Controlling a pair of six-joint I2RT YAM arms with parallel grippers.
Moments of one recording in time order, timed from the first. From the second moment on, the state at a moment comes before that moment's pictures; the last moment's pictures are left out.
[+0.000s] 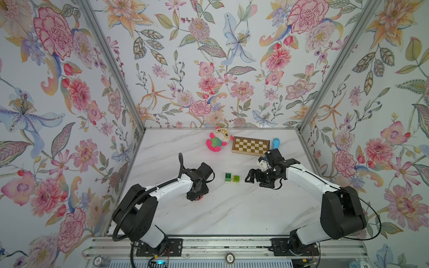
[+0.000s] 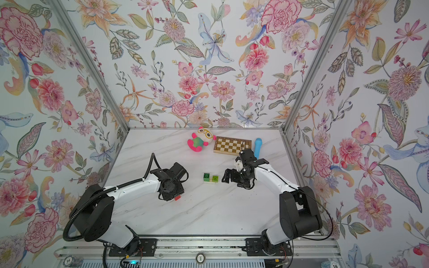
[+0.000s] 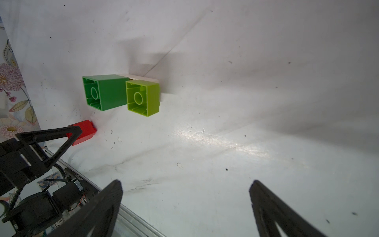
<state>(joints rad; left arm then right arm) -0.68 1.55 0.93 -0.76 -0.10 -1.13 0.33 1.51 0.99 -0.73 -0.43 0.40</state>
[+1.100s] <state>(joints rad) -0.69 1.63 1.06 -0.85 -0.11 -1.04 0.32 1.51 0.99 -0.75 -0.44 0.37</state>
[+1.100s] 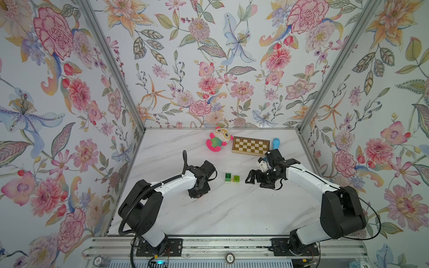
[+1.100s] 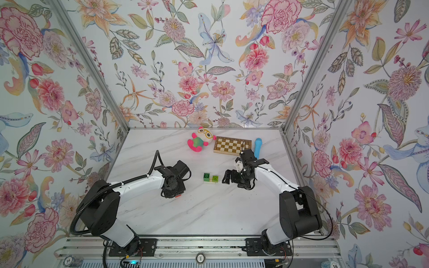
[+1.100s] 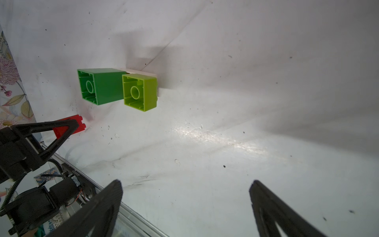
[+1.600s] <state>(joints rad) -0.69 1.93 1.74 -1.09 -0.13 -0.77 0.32 1.51 0.98 -0.74 -0.40 0.40</state>
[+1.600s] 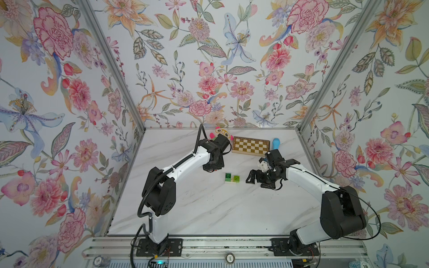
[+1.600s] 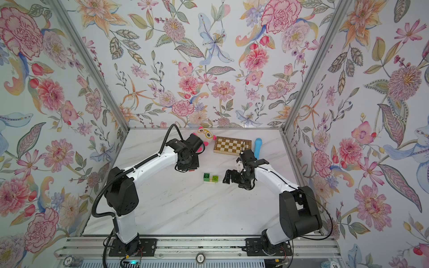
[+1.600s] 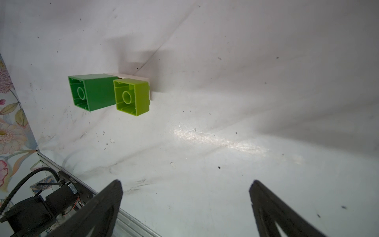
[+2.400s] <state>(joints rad) -0.83 2.10 1.96 -1.21 -0.13 -0.65 0.25 1.48 0.88 -0.71 -0.38 0.48</state>
